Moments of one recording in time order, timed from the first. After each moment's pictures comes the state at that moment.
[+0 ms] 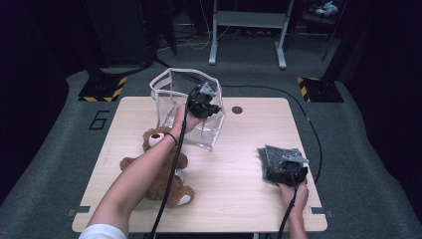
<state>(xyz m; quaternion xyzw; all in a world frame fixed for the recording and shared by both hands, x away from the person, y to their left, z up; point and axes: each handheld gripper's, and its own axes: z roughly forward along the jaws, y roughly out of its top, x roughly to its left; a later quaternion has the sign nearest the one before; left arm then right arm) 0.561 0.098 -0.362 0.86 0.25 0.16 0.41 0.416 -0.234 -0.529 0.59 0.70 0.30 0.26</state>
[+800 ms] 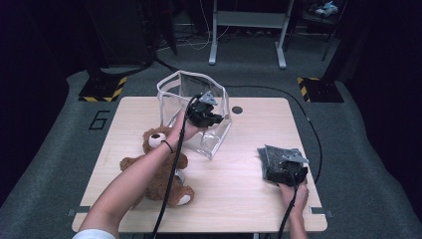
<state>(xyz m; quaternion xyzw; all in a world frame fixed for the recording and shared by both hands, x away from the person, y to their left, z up) 0.531 0.096 -0.363 0.88 0.20 0.12 0.42 0.416 -0.234 -0.529 0.59 0.70 0.30 0.26</state>
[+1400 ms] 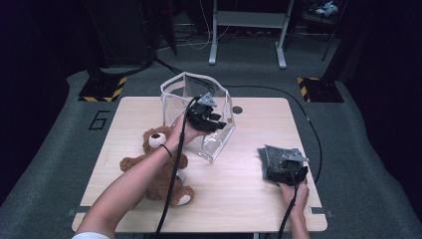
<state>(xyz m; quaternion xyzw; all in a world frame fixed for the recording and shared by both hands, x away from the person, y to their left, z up) 0.519 0.102 -0.356 0.86 0.23 0.12 0.43 0.419 -0.235 -0.527 0.59 0.71 0.30 0.25</state>
